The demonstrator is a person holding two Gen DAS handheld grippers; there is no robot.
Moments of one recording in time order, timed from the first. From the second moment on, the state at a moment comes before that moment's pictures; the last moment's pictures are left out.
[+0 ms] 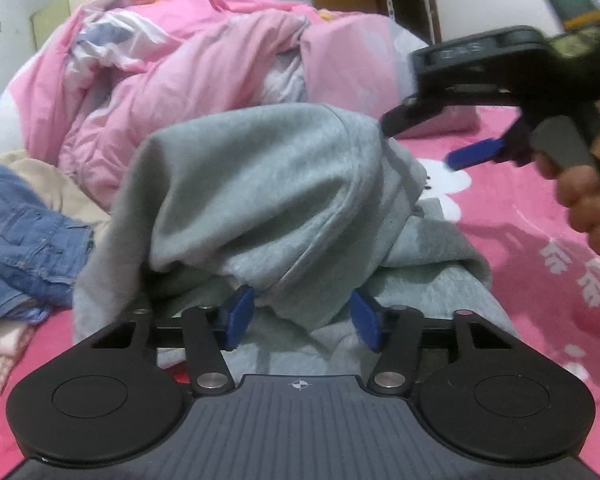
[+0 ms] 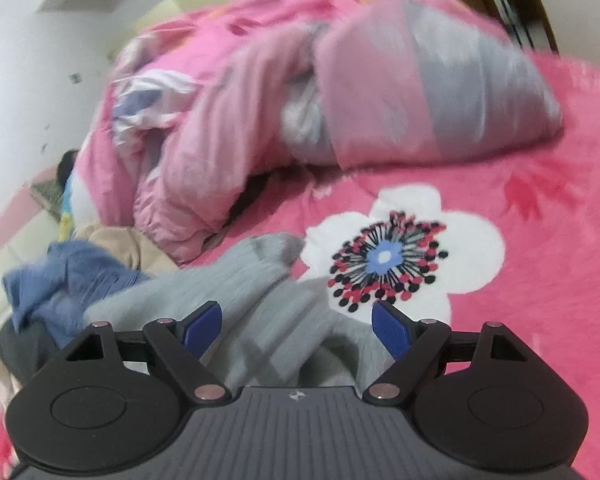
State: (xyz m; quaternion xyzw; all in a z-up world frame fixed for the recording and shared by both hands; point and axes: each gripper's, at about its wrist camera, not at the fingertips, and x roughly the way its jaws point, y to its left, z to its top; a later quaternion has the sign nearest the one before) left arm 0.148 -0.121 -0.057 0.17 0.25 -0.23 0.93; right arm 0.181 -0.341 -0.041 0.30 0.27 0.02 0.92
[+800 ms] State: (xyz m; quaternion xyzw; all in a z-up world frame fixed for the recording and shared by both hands) left arm 0.168 -0.121 -0.057 0.11 0.22 -0.19 0.95; right arm 0.180 -0.345 -0.003 0.36 0.23 0.06 0.90
